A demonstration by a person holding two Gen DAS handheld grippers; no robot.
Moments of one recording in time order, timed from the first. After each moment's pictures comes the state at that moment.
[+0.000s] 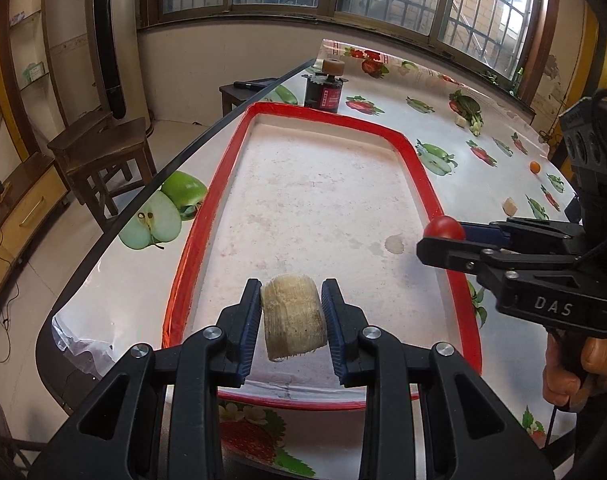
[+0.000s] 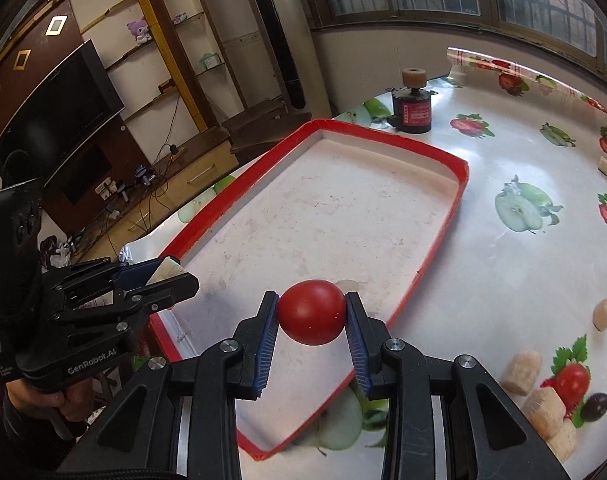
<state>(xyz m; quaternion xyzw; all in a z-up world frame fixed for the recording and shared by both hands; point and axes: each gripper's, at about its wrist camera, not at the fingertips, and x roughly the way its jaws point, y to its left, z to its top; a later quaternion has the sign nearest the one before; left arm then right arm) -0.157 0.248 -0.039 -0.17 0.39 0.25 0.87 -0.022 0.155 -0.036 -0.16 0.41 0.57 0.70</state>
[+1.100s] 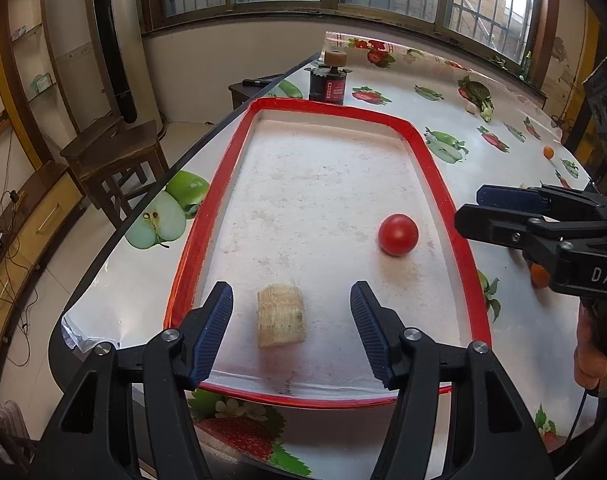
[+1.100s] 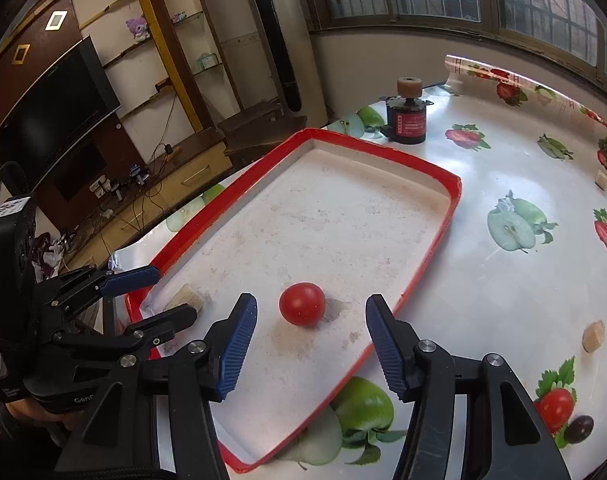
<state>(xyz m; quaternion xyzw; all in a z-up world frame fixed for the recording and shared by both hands) -0.151 0.234 -0.037 -0.14 0.41 0.27 0.86 -0.011 0.151 -0.024 -0.16 0.39 0.56 0.71</state>
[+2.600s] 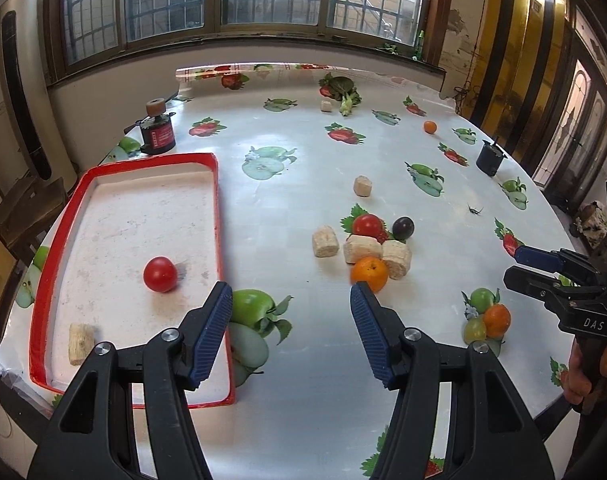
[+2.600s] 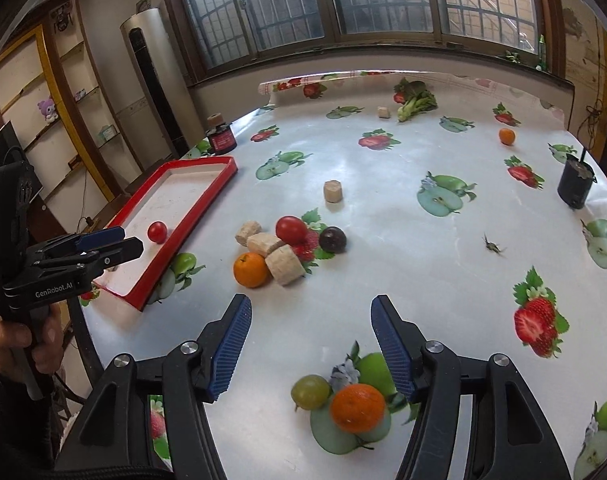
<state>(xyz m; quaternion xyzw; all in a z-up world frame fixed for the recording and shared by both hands) -0.084 0.097 0.006 -0.09 0.39 0.11 0.91 0.018 -0.123 -0.001 -0.07 0.40 0.39 0.83</state>
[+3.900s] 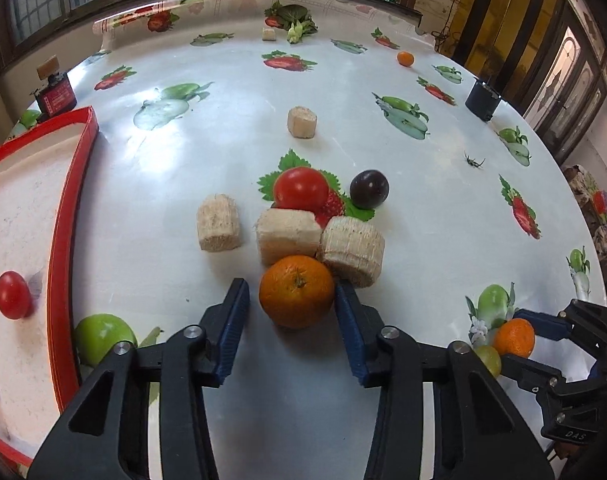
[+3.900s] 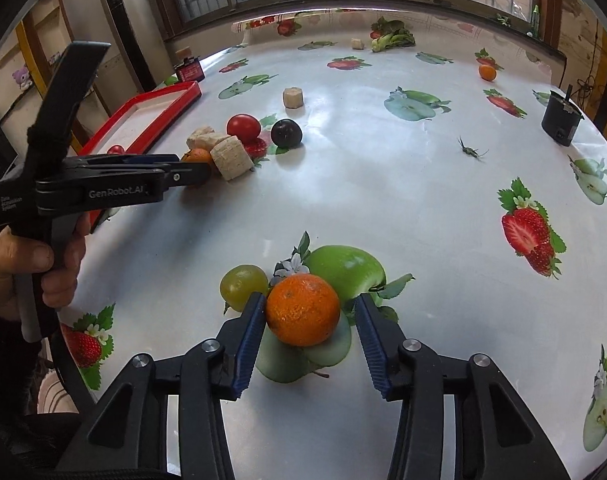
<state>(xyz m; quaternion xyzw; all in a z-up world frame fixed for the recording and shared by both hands) 0.009 0.059 -0.065 -0.10 0.47 0.05 0.88 0.011 -0.149 -0.064 -0.12 0.46 0.36 0.80</state>
